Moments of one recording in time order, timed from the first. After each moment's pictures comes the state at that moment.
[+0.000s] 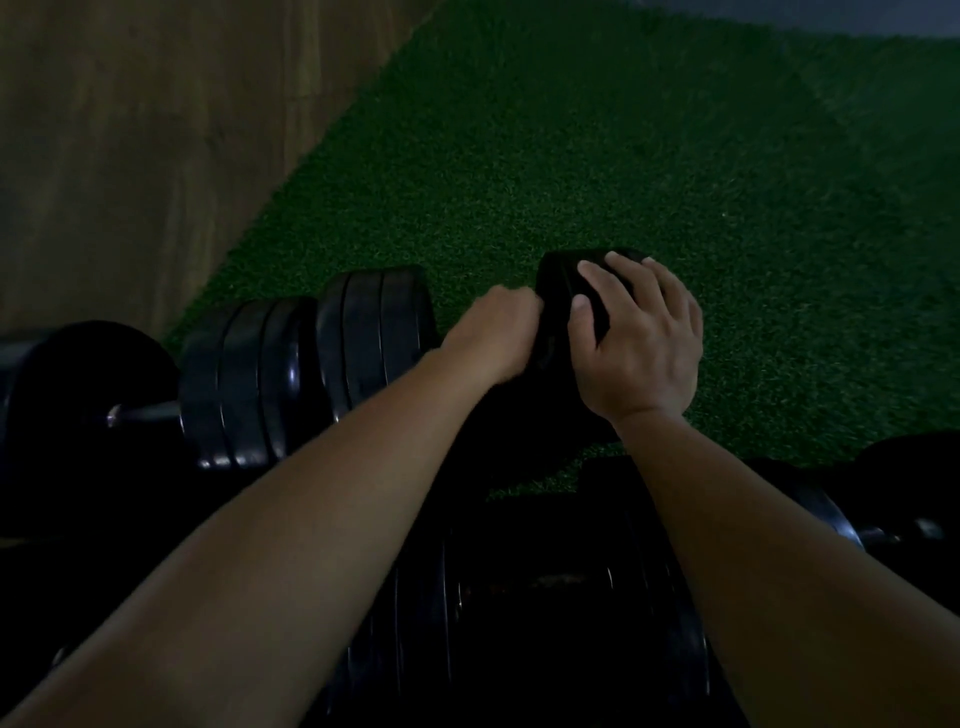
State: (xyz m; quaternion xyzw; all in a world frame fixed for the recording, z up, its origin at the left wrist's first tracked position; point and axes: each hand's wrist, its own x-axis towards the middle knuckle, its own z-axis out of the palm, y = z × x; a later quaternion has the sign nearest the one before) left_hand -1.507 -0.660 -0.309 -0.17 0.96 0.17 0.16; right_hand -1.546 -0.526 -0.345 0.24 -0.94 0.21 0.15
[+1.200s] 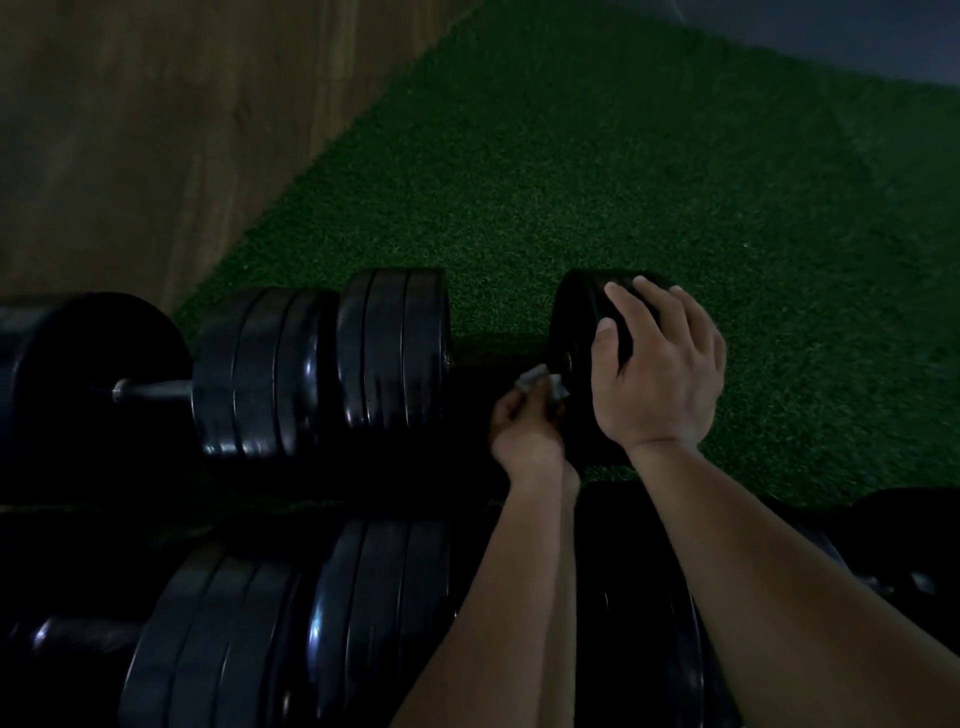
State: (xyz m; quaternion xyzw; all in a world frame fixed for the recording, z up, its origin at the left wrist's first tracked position) left_hand -1.485 -0.581 -0.386 -0.52 0.10 0.80 -0.26; right_hand -1.545 -0.526 -0.342 0.25 -0.94 0.20 0.14
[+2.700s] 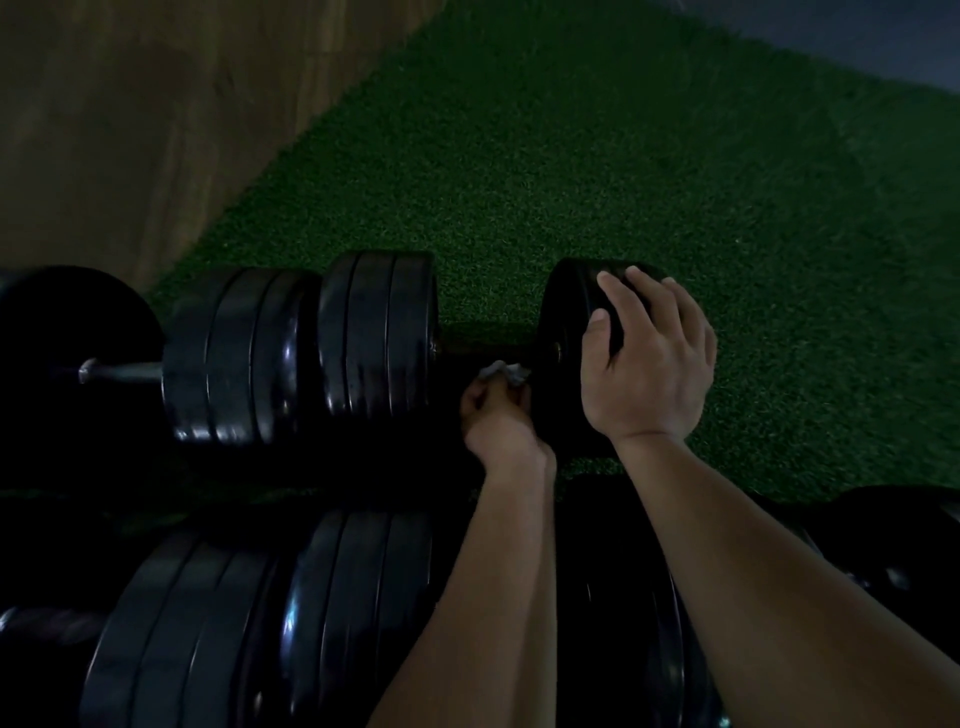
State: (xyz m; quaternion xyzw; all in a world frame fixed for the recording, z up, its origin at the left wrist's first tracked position) left_hand -1.487 -0.592 -0.406 -0.53 0.05 0.79 -0.31; right_hand -1.545 -0.527 -0.344 0.25 -0.94 0.20 0.14
